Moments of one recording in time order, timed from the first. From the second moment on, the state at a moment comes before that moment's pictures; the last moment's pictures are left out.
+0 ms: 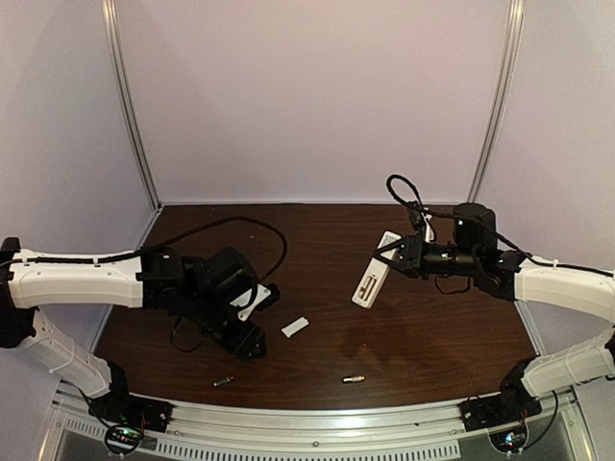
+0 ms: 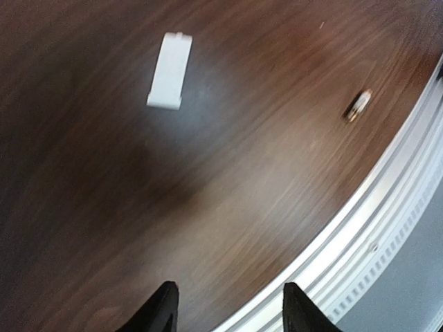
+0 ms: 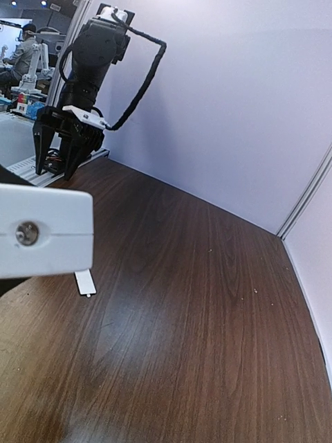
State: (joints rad) left arm -1.11 1.37 1.00 -0.70 0.07 -0.42; right arm 0.56 1.19 0.71 0.17 -0.54 0.79
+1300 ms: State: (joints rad) left arm -1.10 1.62 0.88 -0.90 0.09 -0.33; right arm 0.56 1.18 0.68 0.16 -0.57 0.79
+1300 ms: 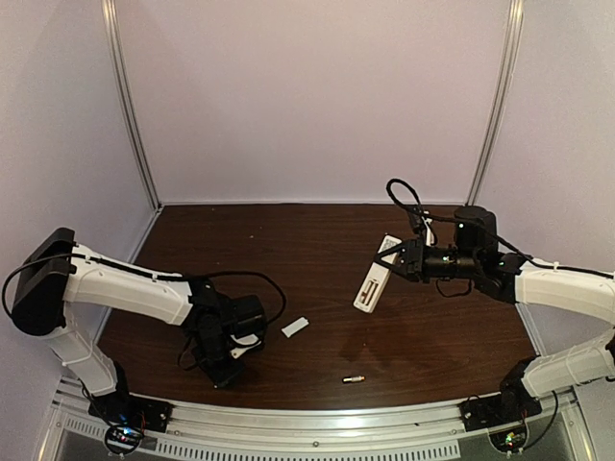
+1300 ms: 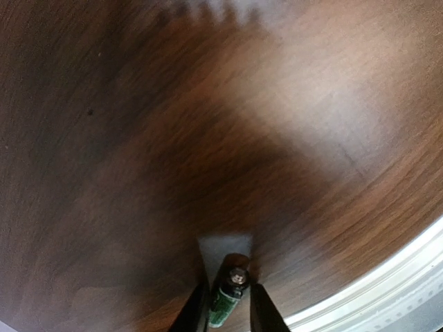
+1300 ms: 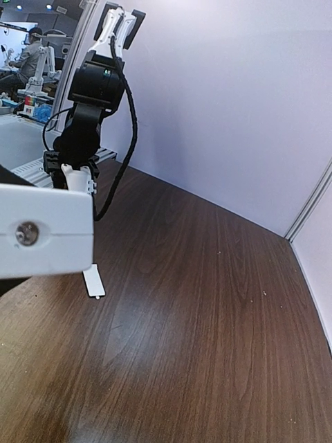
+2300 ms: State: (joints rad) left arm -1.14 1.45 1.04 -0.10 -0.05 -0.36; right arm 0.68 1.24 0.68 0.17 -0.50 0.90
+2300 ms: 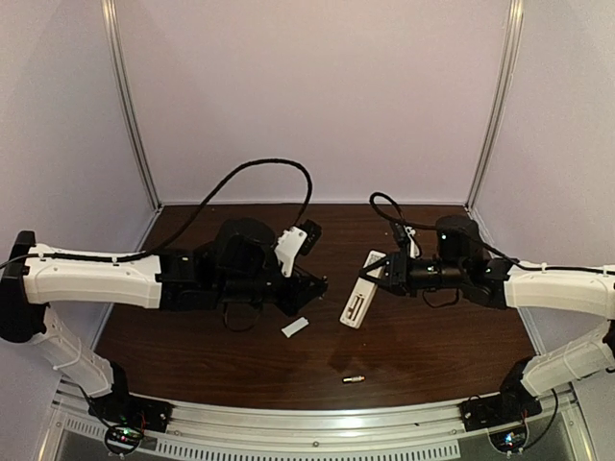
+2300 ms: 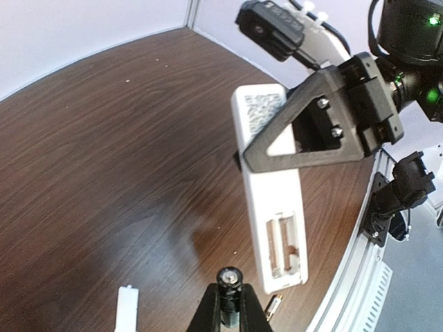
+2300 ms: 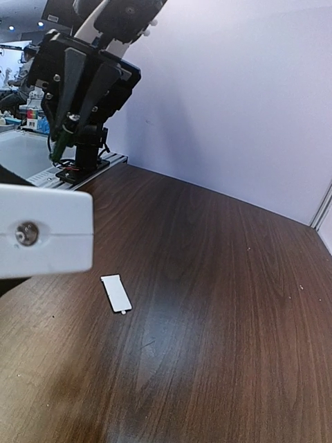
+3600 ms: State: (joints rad) left arm -1.21 1.71 1.19 -0.01 -0.06 -0.28; right arm 0.71 1.27 0.68 0.14 -0.44 0.97
